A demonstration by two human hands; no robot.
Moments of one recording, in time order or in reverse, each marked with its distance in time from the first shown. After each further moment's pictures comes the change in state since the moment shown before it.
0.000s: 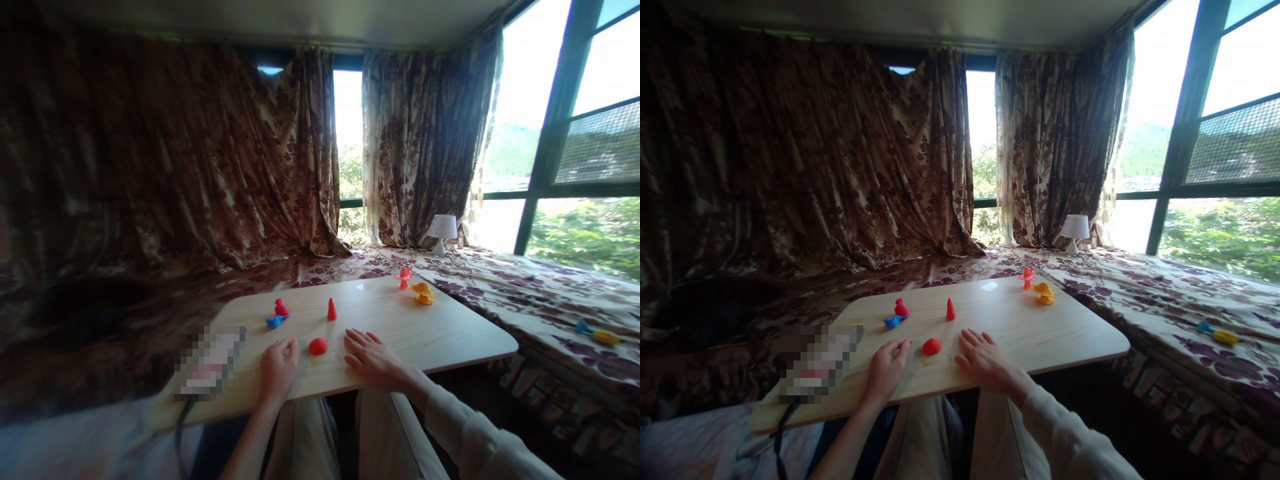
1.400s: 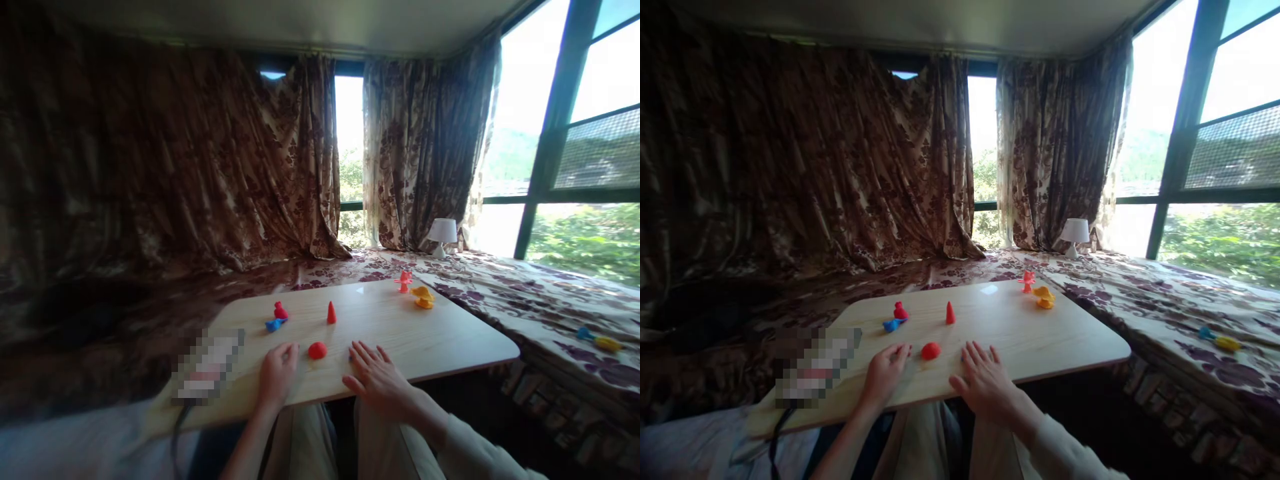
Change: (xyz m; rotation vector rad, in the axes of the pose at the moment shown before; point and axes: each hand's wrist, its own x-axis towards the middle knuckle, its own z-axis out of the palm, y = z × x) left_hand -0.001 0.010 -0.004 -0.130 -0.072 -0.095; right_hand -0.014 -0.028 0.008 -0.077 -0.062 0.170
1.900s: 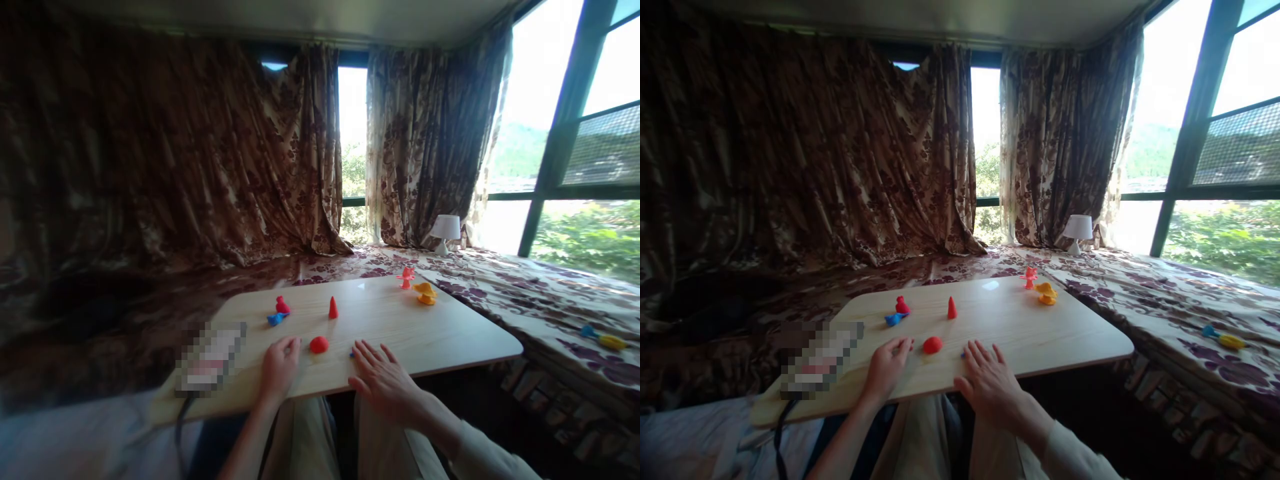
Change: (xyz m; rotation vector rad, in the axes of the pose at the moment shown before) left_hand 0.000 0.001 -0.001 -0.033 -0.020 -0.042; right_hand -0.008 -0.002 -0.002 0.005 -0.022 -0.011
